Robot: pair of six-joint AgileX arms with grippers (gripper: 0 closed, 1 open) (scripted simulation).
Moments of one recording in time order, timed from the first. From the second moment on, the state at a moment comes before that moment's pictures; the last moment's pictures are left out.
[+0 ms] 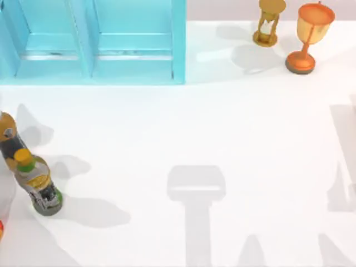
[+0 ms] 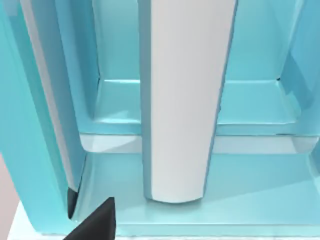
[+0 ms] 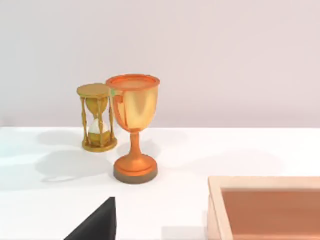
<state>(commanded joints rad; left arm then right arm) 0.49 1.93 0.94 0.59 0.50 0.19 0.00 0.00 0.00 0.00 0.00 0.00</state>
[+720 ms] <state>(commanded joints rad) 0.50 2.06 1.06 0.64 0.54 0.20 0.00 0.00 0.00 0.00 0.00 0.00</state>
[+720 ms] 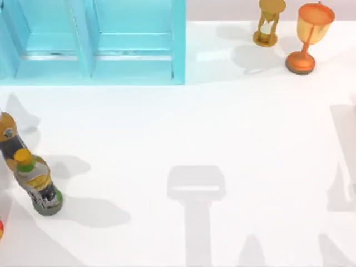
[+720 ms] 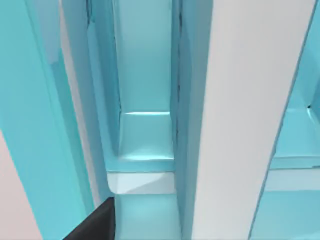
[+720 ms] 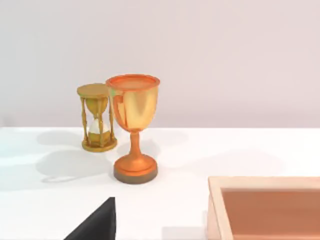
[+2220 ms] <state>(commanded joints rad) 0.40 2.34 1.43 0.58 0.45 0.16 0.00 0.00 0.00 0.00 0.00 0.00</state>
